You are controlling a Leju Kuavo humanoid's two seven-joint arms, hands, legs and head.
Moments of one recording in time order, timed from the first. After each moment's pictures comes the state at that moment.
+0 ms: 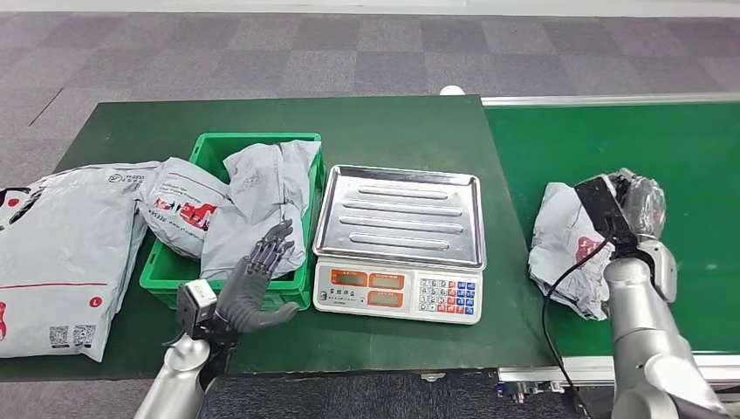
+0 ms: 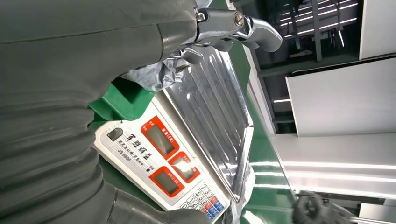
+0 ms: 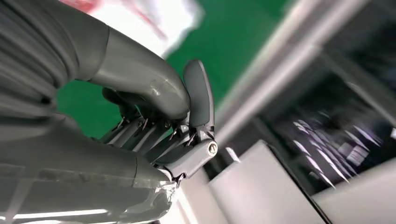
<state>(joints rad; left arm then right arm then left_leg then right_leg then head) -0.21 -0.06 -0.14 -1.11 -0.07 -0.49 -0.70 -0.64 -0.14 -0.31 -0.72 0.76 -0.28 -0.47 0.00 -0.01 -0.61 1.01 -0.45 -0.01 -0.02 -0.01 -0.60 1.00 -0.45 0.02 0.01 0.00</state>
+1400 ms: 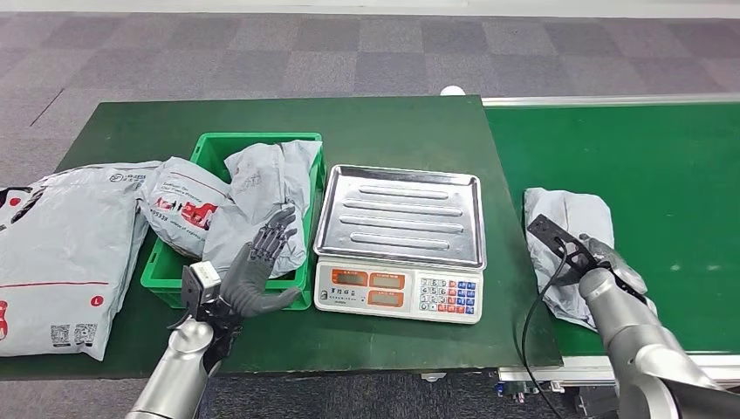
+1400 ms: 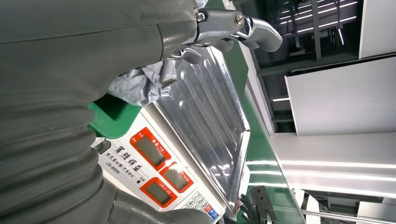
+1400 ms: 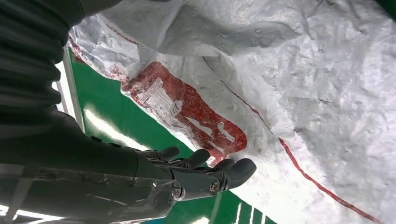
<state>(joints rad) -0.29 -0.06 -0.14 -1.03 -0.06 -0.49 -0.70 -0.72 -0.19 -0.09 -0.40 1.04 0.06 0.23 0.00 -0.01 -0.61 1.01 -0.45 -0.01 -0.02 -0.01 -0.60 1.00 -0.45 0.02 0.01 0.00</state>
